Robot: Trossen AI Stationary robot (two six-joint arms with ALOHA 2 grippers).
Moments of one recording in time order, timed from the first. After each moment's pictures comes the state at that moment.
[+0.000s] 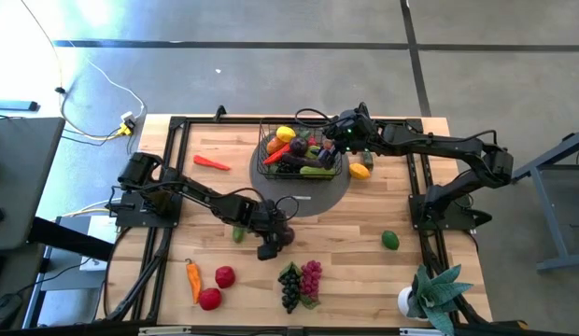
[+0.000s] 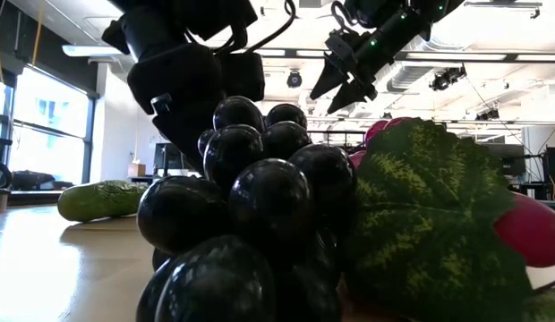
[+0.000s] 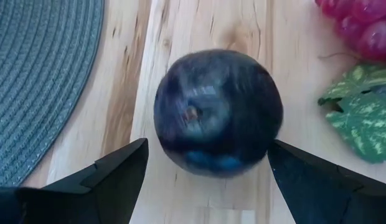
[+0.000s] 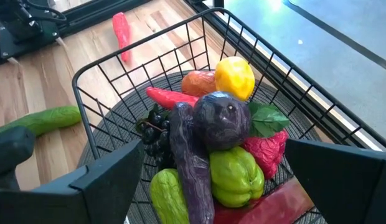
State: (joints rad) left arm -0.11 1.79 0.99 -0.23 -0.03 -0.35; right arm -0.39 1.42 1.06 -0.29 0.04 0.16
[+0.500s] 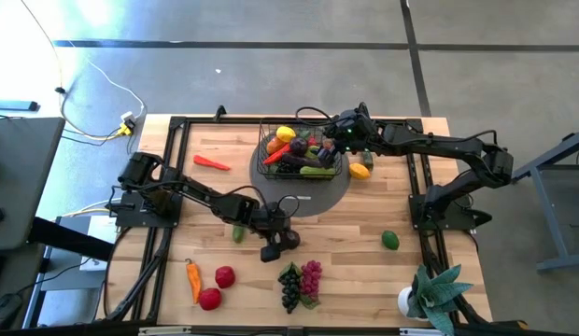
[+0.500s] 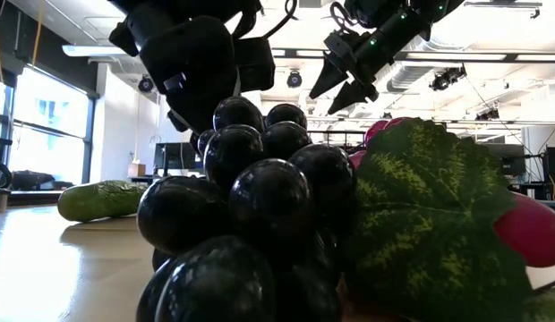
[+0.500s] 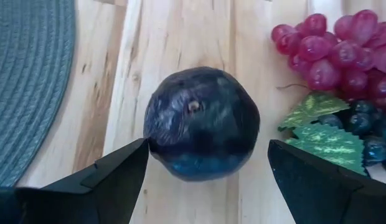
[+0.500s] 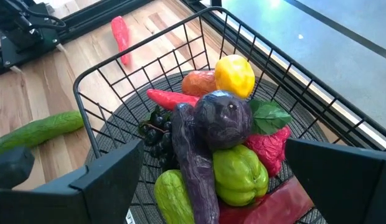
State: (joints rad) left arm -0.10 1.79 0.99 -0.13 0.04 -0.35; right arm -0.39 1.42 1.06 -0.29 0.04 0.20
